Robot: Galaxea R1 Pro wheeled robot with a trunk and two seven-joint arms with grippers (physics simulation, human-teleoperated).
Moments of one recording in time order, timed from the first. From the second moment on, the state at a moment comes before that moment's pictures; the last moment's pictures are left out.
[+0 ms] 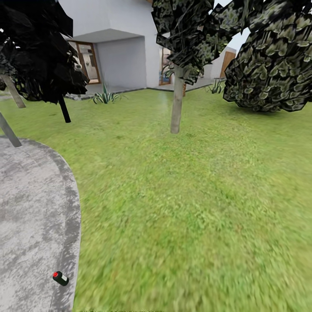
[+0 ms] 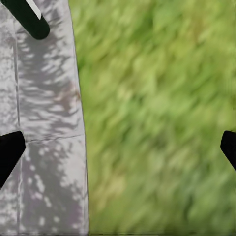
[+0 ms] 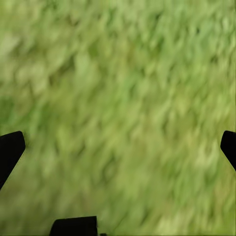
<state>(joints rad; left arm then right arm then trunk) -0.14 0.13 0.10 -0.31 0.08 -0.39 -0.05 -0.05 -0.02 -0.23 -0.48 0.20 -0.30 -0.01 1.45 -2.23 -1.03</state>
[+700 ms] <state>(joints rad) -0.14 0.13 0.11 -0.30 0.12 -0.39 -0.05 -0.05 -0.02 -0.23 -0.48 0.20 -0.30 -0.01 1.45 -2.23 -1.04</state>
